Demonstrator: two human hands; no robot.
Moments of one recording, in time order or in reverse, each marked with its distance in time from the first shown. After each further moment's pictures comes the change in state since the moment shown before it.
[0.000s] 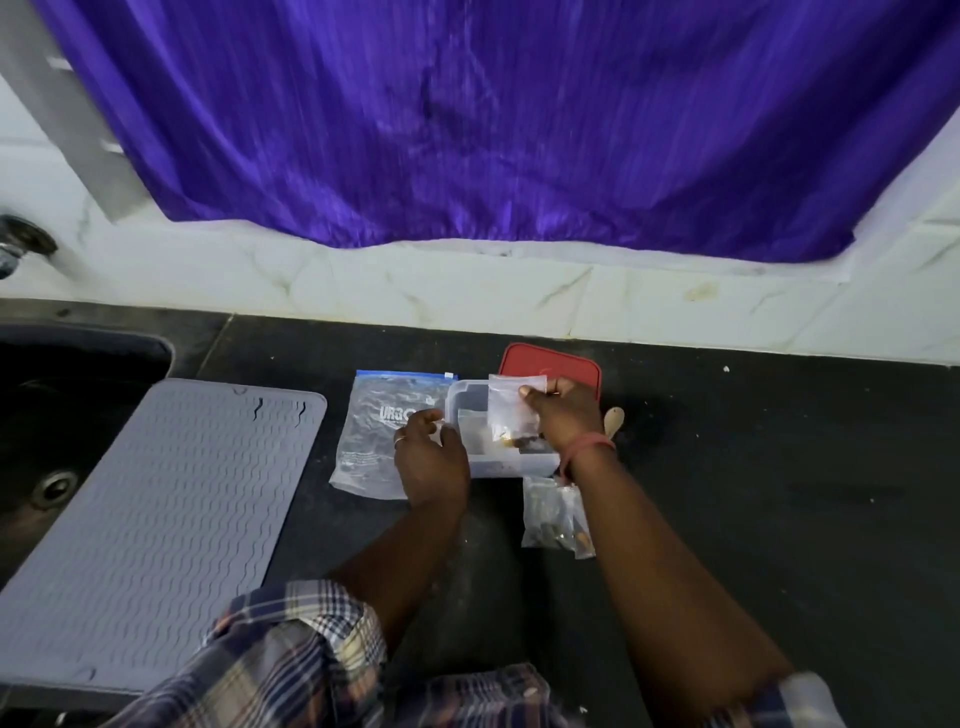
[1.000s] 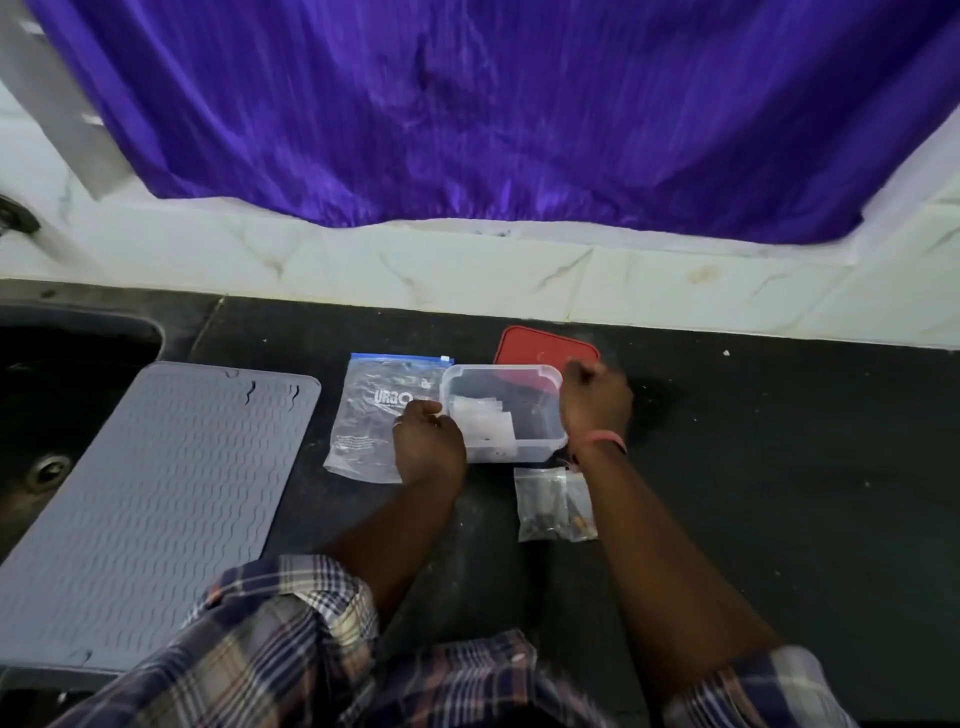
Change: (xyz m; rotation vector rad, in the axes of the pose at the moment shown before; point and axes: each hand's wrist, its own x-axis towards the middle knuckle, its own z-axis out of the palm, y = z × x) left_hand 0.014 -0.001 0.003 0.145 -0.038 -0.070; right_hand 0.010 0.008 -0.012 -0.298 0.390 -0.193
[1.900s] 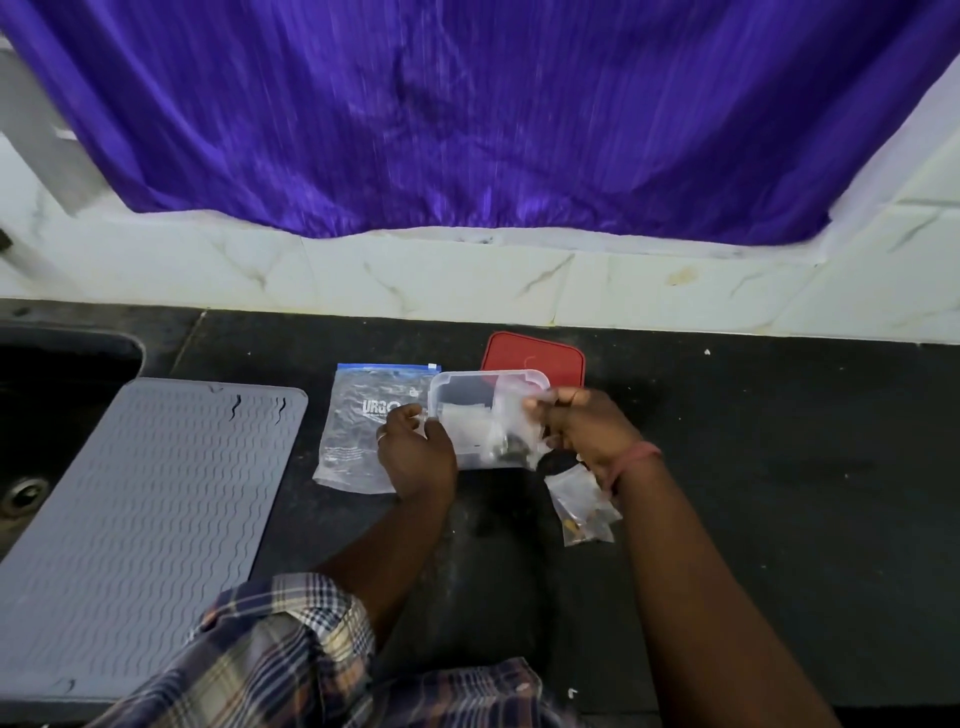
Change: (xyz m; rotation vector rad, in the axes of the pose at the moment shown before) left_hand -0.010 -0.004 0.005 -0.163 0.093 0.051; right_hand -0.017 0.011 -0.046 0.384 -0.696 0.164
